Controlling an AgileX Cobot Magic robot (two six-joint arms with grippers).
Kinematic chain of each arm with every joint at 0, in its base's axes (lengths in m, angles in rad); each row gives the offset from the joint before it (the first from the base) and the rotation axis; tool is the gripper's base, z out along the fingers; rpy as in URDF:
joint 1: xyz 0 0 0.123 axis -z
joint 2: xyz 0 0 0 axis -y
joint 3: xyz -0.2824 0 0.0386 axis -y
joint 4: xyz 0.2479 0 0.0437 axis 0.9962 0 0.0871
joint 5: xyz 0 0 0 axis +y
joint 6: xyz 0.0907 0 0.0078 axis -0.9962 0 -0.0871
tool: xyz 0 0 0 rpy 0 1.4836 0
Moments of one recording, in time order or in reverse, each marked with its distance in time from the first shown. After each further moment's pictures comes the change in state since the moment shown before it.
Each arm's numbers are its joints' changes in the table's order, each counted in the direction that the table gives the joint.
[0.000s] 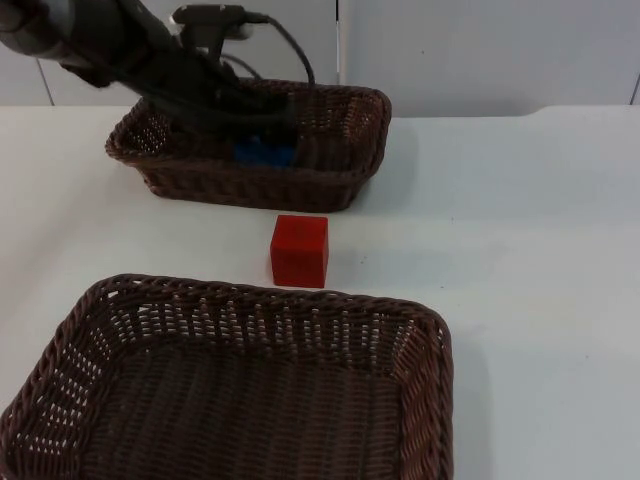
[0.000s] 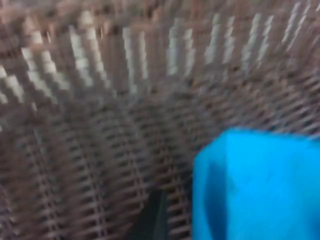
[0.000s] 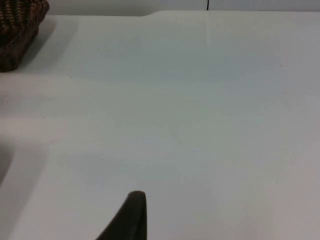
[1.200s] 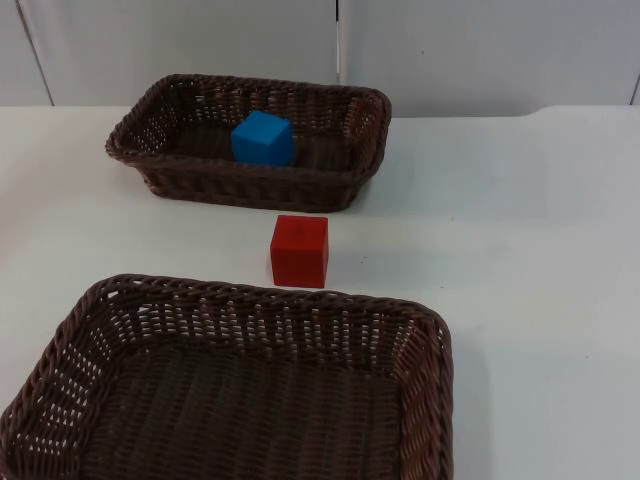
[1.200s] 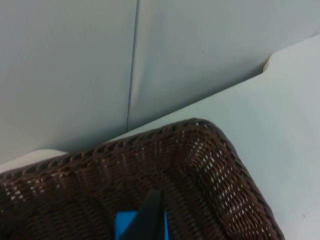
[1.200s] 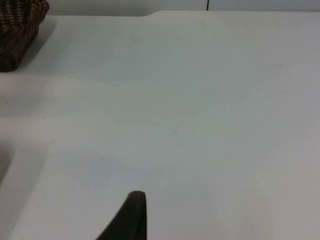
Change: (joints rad) right arm 0.000 0.000 0.000 0.000 0.000 0.000; left arm 0.000 0.384 -0.004 0.090 0.279 0.115
